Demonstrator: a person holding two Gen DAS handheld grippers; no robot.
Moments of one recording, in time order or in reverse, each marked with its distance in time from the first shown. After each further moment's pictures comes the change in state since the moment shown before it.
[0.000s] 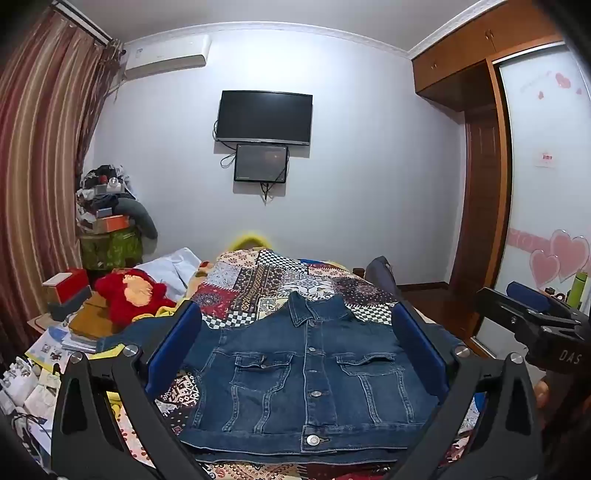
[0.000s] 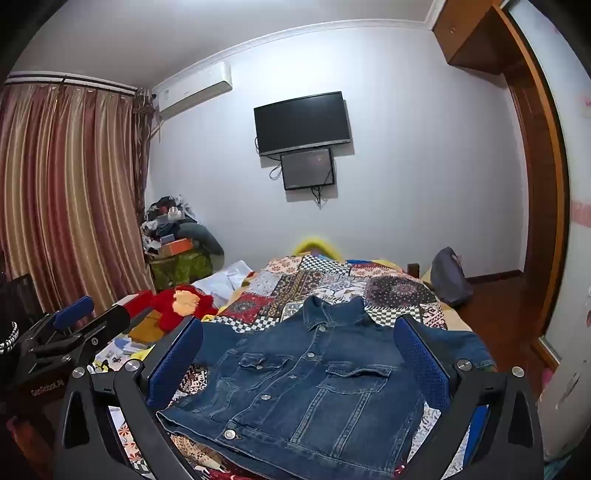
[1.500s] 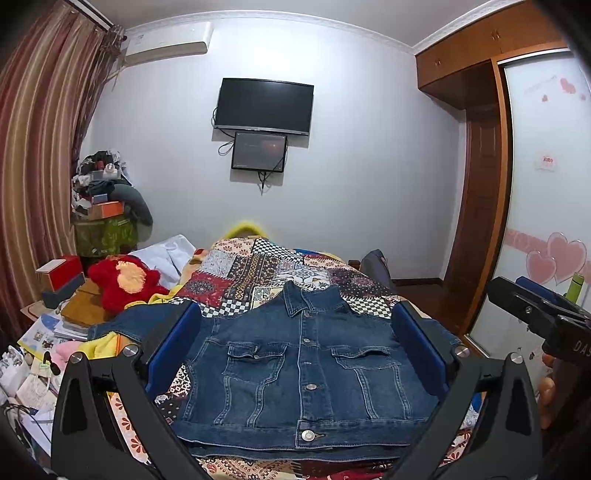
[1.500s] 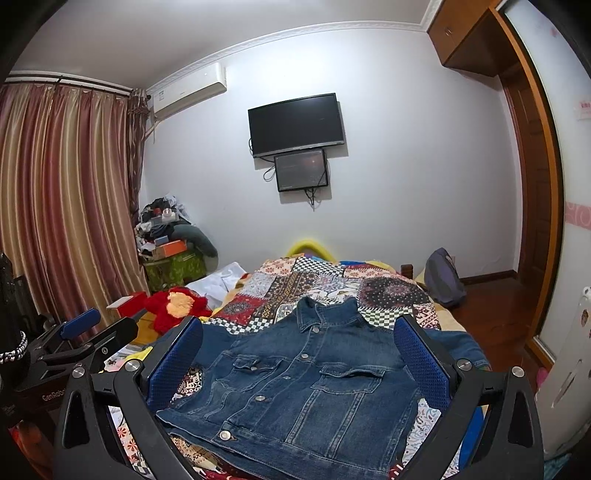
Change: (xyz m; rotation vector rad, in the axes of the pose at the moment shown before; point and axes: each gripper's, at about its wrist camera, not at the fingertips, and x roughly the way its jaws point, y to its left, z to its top) left arm 0.015 0.008 -0.006 -0.027 0.044 -0.016; right arm -0.005 0.001 0.005 0.000 -0.002 -0.024
